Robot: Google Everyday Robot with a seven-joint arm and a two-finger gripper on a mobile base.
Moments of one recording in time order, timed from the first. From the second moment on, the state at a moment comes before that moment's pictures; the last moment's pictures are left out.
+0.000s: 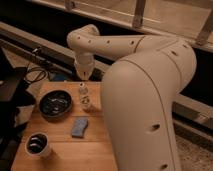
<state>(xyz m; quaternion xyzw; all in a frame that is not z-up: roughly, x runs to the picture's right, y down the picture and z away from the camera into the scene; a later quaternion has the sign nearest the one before) -0.104 -0.063 0.769 -0.22 0.14 0.70 0.66</state>
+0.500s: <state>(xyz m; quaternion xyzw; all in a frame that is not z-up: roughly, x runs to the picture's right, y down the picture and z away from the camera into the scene) -0.092 -0.064 0.772 -0.19 0.12 0.71 0.66</state>
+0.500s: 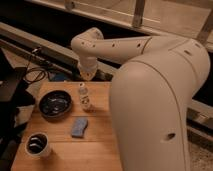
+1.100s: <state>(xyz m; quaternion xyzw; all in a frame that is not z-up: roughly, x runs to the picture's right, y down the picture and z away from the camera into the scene) -0.103 -0.084 0.793 -0.21 0.12 0.71 0.66</state>
